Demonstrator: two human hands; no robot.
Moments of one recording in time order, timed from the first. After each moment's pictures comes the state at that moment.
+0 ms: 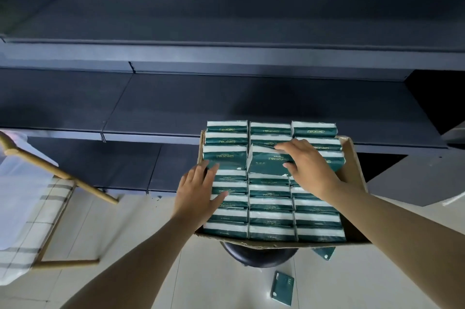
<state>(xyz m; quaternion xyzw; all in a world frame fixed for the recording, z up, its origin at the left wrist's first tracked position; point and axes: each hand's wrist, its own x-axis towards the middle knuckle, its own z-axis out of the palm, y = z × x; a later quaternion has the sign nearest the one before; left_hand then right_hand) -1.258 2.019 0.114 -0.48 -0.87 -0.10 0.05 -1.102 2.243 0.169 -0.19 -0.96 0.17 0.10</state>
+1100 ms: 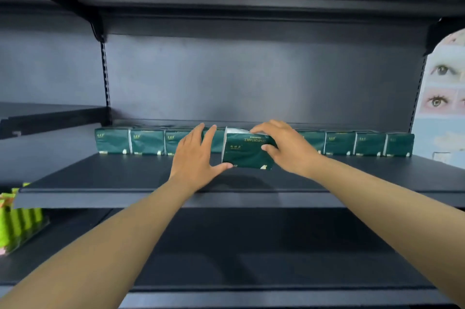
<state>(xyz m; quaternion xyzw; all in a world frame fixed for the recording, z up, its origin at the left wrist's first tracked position) -1.444 2.173 0.600 -0.49 -0.76 -0.24 0.35 -1.257 2.296 0.655 -0.12 -0.94 0.01 0.32</state>
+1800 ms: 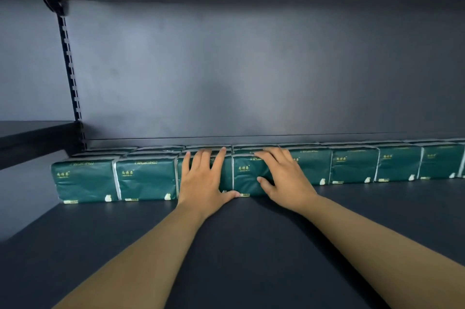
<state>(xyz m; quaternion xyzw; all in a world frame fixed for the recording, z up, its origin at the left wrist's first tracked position) -1.669 2.293 0.567 -0.49 -0.79 -0.17 0.34 -1.515 2.420 0.581 -0.19 -0.92 -0.03 0.35</state>
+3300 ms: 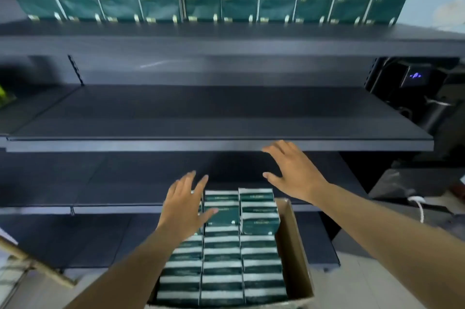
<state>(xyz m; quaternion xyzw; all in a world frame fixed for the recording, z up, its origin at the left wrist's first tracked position) -1.217 2.115 0.277 -0.51 -0.86 -0.05 0.05 -1.041 2.313 0.358 -0.21 -0.97 0.05 0.12</state>
